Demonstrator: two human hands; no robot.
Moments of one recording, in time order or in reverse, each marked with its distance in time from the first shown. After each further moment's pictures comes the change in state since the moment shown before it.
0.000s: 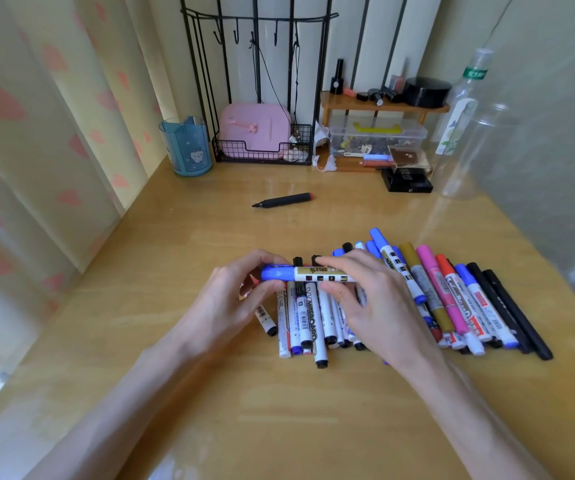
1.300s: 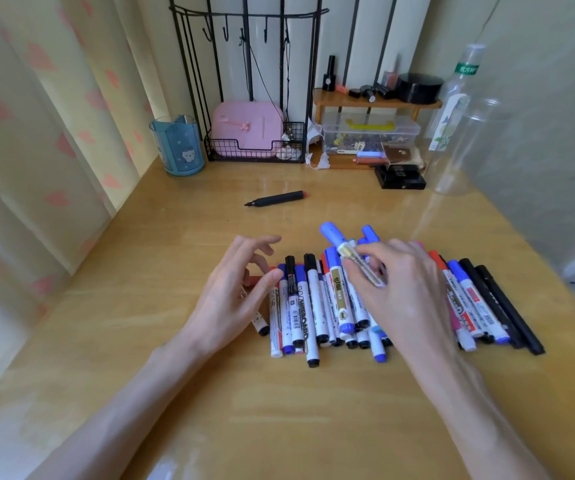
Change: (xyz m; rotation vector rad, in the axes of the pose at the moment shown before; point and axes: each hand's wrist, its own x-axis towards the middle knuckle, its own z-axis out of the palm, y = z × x) left_hand 0.008 0.003 0.017 0.064 0.113 0.075; right_hand 0.004 0.007 -0.020 -0.345 0.227 0.178
